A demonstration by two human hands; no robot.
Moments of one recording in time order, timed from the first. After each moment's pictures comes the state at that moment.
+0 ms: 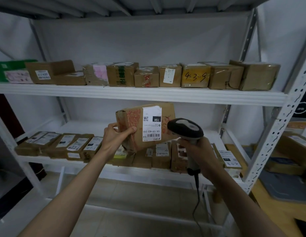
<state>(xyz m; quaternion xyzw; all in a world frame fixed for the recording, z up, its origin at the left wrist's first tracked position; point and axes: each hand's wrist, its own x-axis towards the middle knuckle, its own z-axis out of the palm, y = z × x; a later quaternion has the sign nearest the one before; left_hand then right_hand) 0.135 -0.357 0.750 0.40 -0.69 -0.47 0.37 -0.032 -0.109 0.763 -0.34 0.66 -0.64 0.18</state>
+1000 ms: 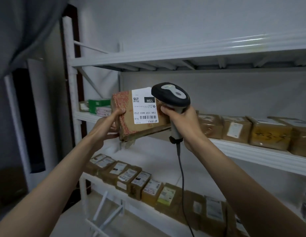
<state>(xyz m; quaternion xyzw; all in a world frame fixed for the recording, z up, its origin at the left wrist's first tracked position) 0.311 -0.420 0.936 0.40 -0.62 -0.46 0.49 0.094 -0.291 0.970 -0.54 0.47 -0.67 0.18</state>
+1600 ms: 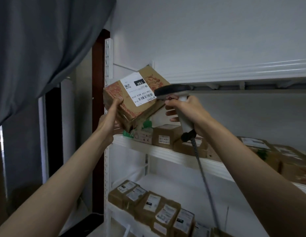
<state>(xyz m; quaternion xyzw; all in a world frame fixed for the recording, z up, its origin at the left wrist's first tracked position) 0.465 -0.588 1.015 0.36 -0.52 -0.46 0.63 0.238 -0.483 1.065 -0.62 0.46 -0.59 0.22</state>
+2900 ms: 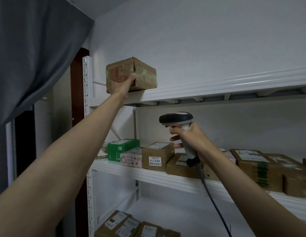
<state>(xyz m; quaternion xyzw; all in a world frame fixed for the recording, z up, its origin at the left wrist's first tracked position) 0.375 -0.703 1.186 0.32 -0.58 -0.36 0.66 0.182 -0.544 1.037 -0.58 0.48 -0.63 0.21</state>
